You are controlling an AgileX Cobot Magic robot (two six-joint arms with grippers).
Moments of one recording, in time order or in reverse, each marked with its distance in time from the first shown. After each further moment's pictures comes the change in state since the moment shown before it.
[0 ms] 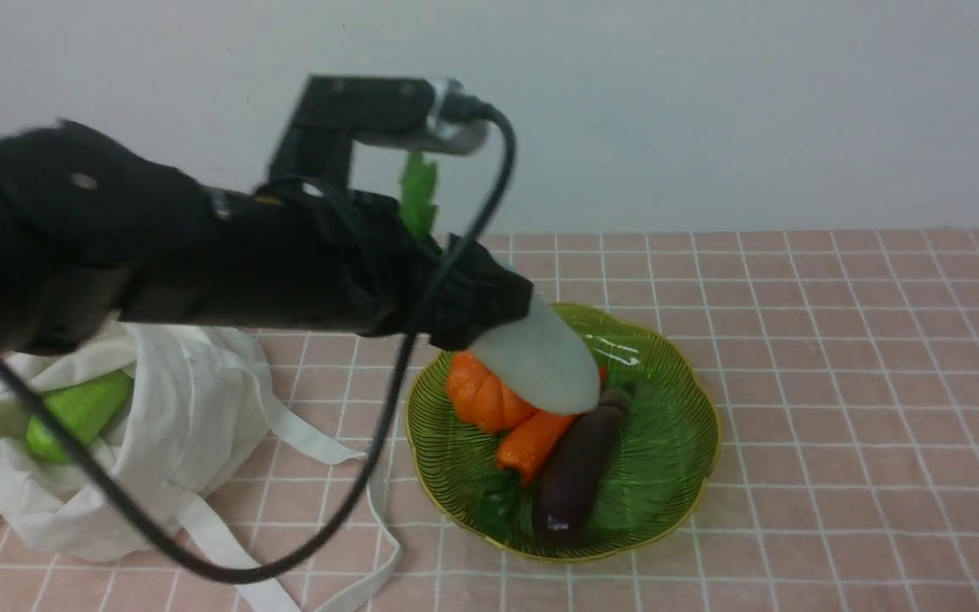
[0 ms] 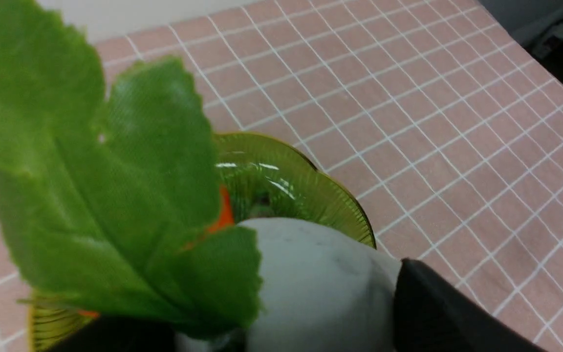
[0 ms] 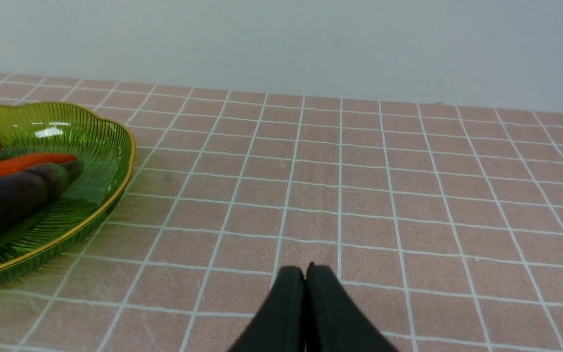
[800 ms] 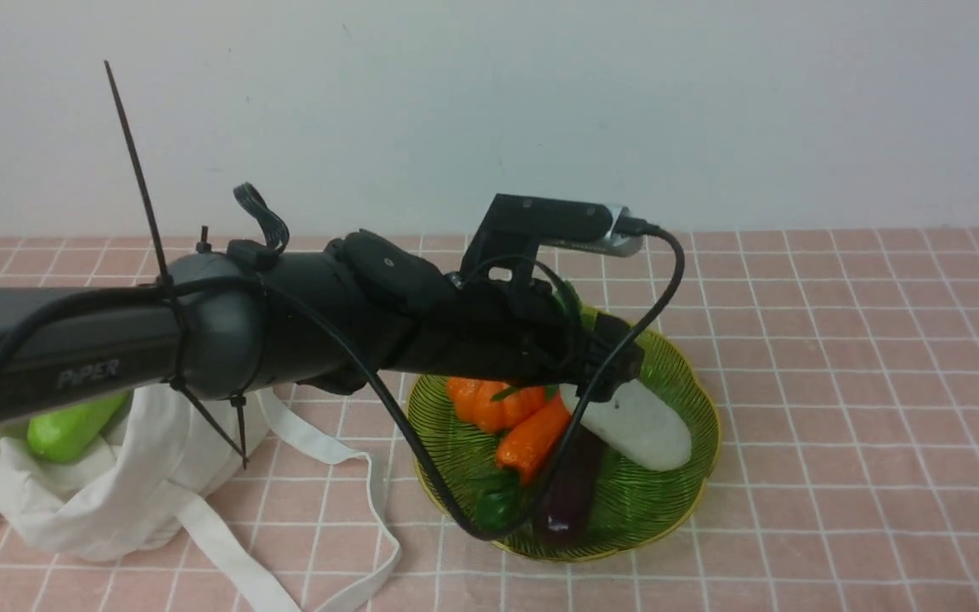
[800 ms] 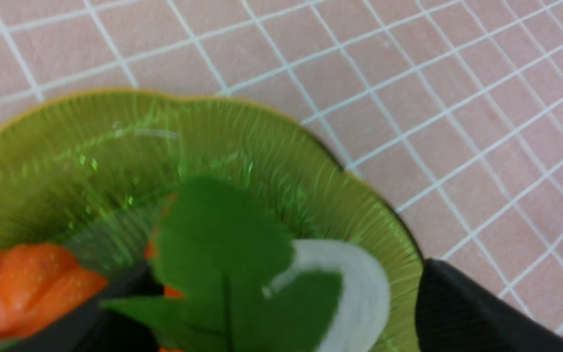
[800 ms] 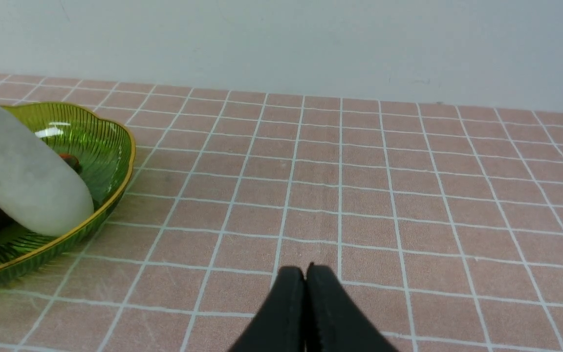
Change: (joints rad) right arm 0.000 0.000 0.000 0.000 0.000 0.000; left arm -0.120 0.337 -0.163 -0.208 -0.169 0.181
